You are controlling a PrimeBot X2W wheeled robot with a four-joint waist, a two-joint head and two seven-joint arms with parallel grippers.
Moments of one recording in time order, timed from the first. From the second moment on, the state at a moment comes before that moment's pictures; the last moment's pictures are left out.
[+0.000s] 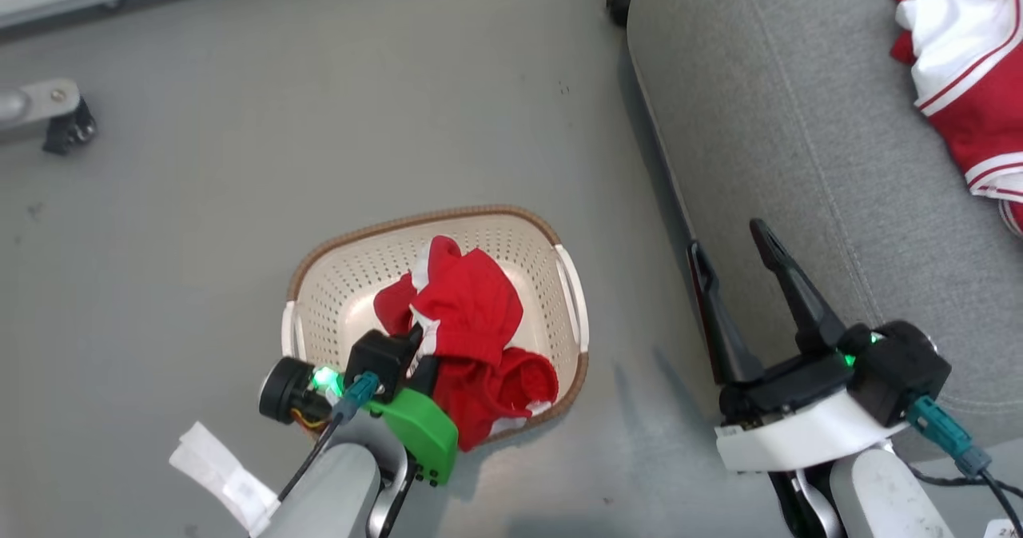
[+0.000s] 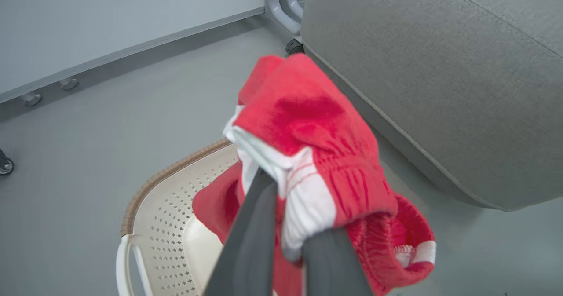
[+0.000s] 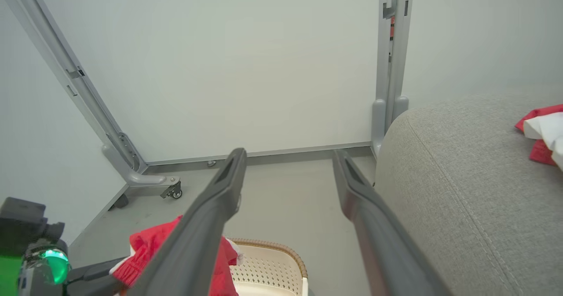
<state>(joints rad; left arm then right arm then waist) -0.42 0.10 -0.59 0.64 -0.30 -0.02 -0.26 -0.12 -0.05 0.19 -0.10 0.22 0.13 -0.26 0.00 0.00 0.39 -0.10</state>
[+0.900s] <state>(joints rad) -0.28 0.06 -0.53 0.42 -0.23 -0.04 -0.26 0.07 -0.11 0.35 0.05 0.27 0.13 -0.26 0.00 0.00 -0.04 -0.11</state>
